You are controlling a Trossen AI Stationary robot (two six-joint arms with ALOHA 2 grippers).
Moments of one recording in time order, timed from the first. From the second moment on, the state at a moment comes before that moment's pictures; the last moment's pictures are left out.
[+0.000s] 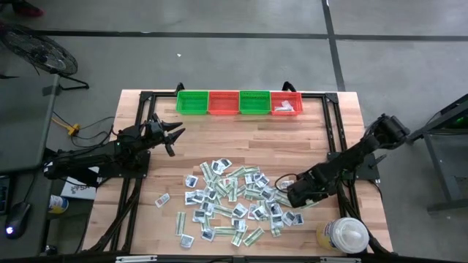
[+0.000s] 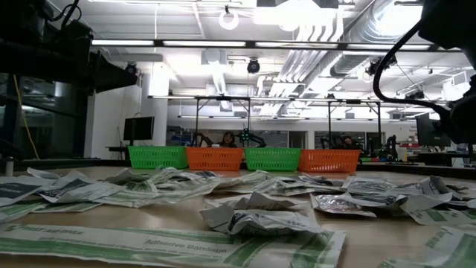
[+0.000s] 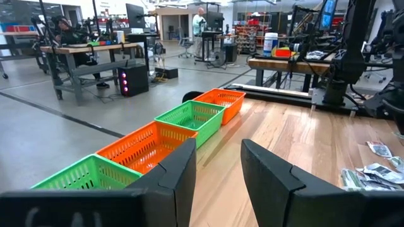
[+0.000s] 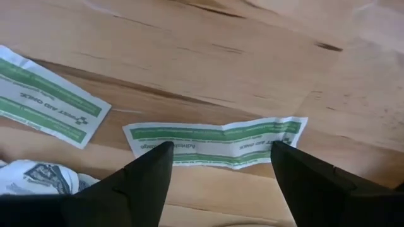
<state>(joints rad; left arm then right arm) 0.26 0.16 0.04 0.15 -0.24 0.00 0.51 1.51 0.59 -0.57 -0.34 1.79</state>
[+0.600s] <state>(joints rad) 0.26 0.16 0.04 0.15 -0.24 0.00 0.49 1.51 0.58 -0.63 -0.35 1.70</state>
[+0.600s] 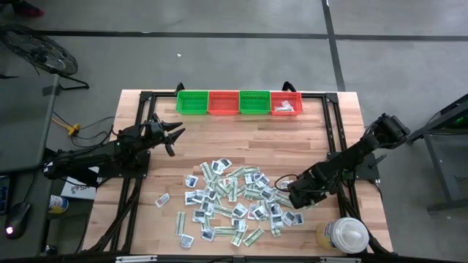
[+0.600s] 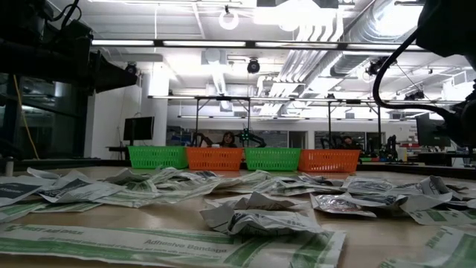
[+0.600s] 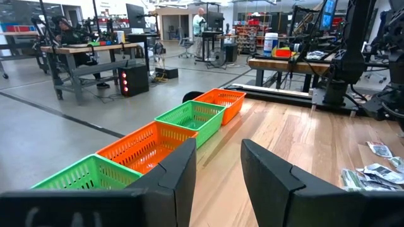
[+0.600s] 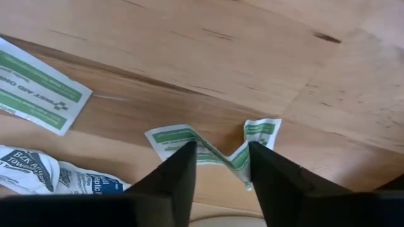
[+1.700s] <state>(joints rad) 0.26 0.16 0.04 0.15 -0.24 0.00 0.19 0.93 0.57 -0.45 0.09 1.29</state>
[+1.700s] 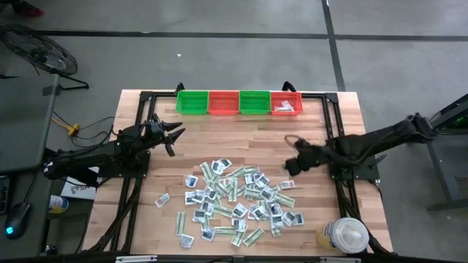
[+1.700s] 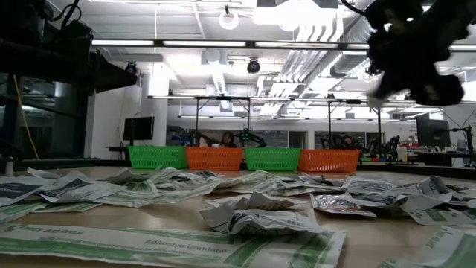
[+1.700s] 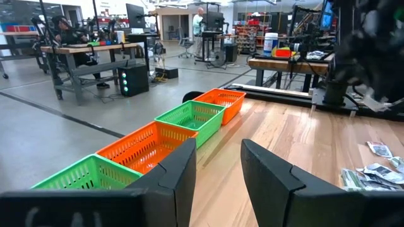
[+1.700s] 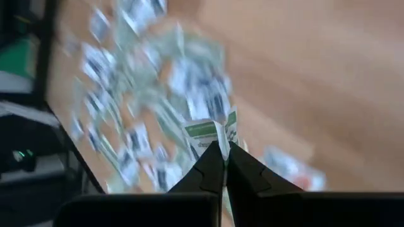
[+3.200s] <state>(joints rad) 0.26 0.16 0.04 0.15 -0.24 0.00 -0.84 1.71 1.18 -0.68 -0.01 0.69</state>
